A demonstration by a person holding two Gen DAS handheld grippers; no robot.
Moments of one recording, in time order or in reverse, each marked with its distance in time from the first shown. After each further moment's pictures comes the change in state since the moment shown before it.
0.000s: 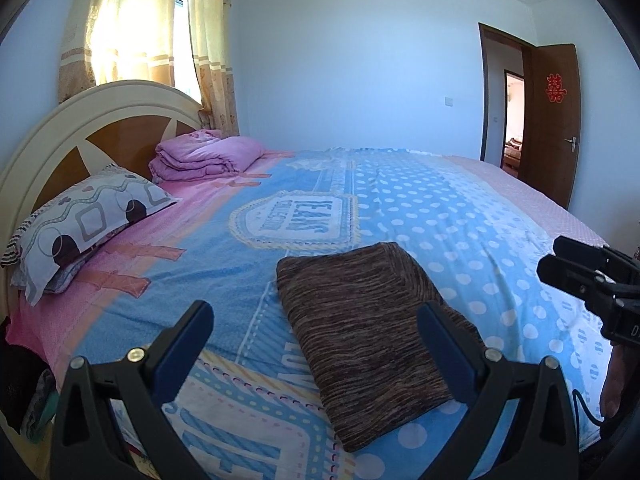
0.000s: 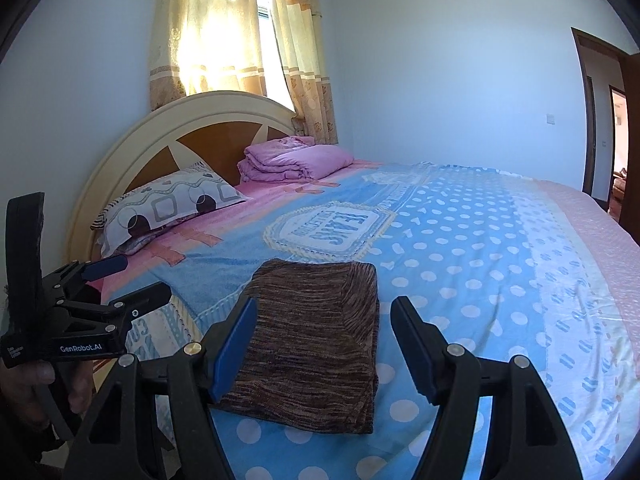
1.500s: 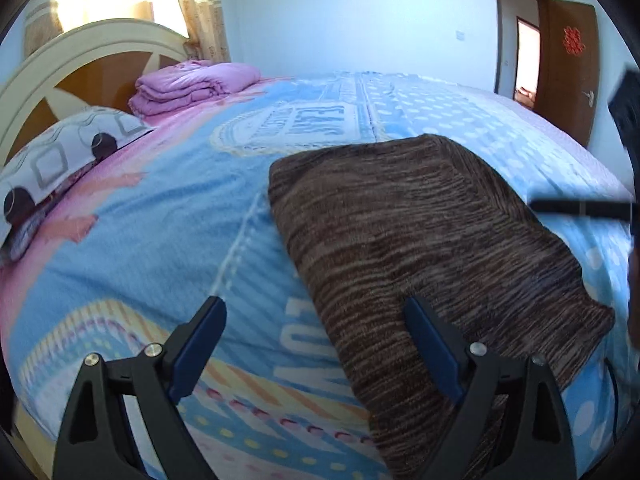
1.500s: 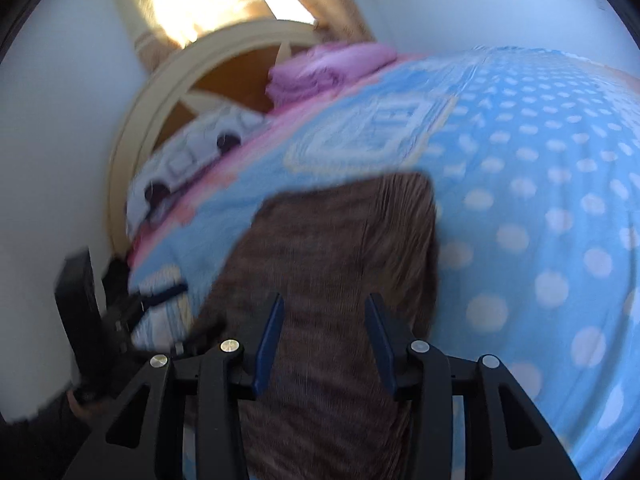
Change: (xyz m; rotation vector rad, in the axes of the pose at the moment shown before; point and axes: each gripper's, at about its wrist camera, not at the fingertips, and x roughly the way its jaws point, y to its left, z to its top) left arm 0.131 0.010 -0.057 0.013 0.240 0.017; right arm 0.180 -0.053 -0.029 0.153 0.371 0.313
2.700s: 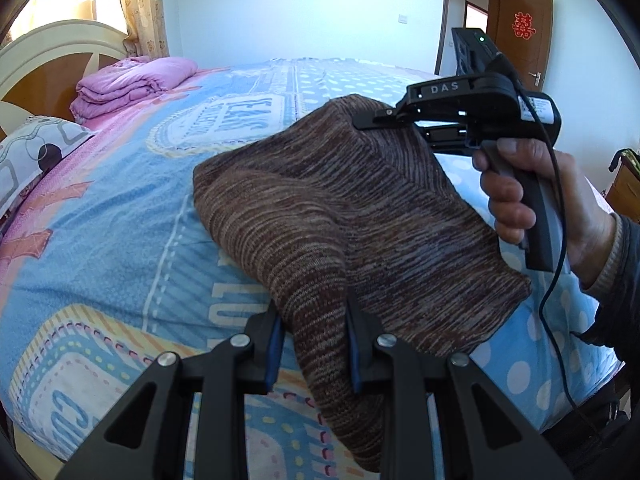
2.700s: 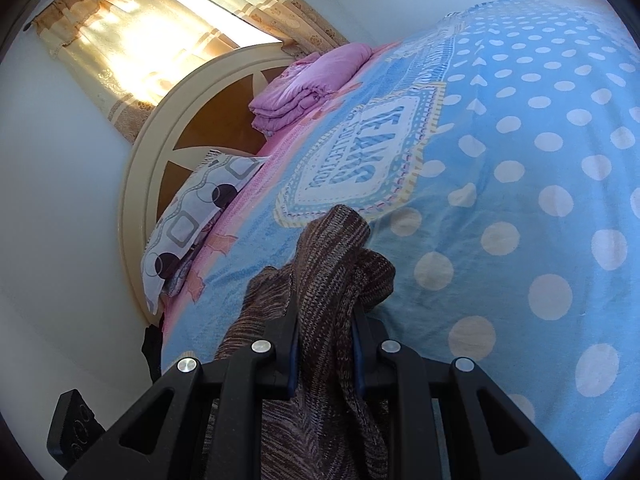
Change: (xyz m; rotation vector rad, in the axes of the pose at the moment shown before) left arm -0.026 -0.017 0.002 0.101 0.082 -0.221; right arm 0.044 -0.059 0.067 0.267 -0.071 0.148
